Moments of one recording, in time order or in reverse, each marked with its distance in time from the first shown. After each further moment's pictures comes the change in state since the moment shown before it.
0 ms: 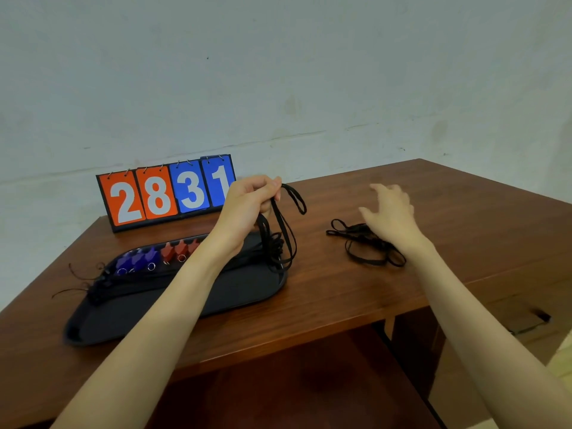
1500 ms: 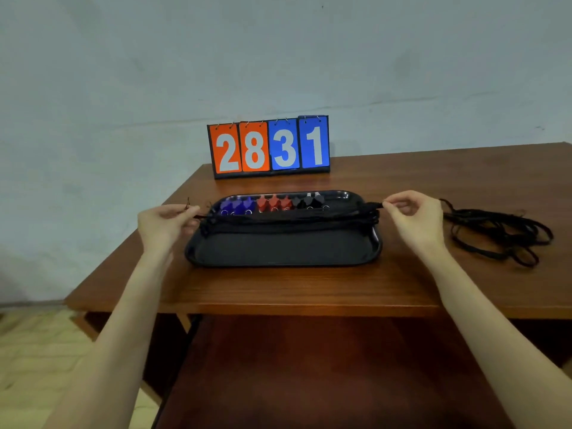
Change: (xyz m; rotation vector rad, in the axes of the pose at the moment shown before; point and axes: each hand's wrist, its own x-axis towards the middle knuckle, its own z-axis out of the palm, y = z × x) left_hand -0.121 -0.101 -0.223 0.252 0.944 -0.338; right_hand -0.034 -0.073 0.105 0.586 0.010 -0.127
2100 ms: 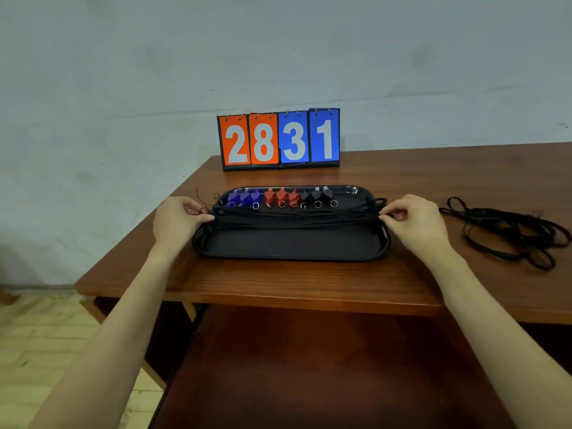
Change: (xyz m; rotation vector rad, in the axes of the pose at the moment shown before) left_hand 0.019 -0.022 0.000 0.604 -0.089 0.196; right_hand 0.001 0.007 0.007 -0.402 -0.190 -0.170
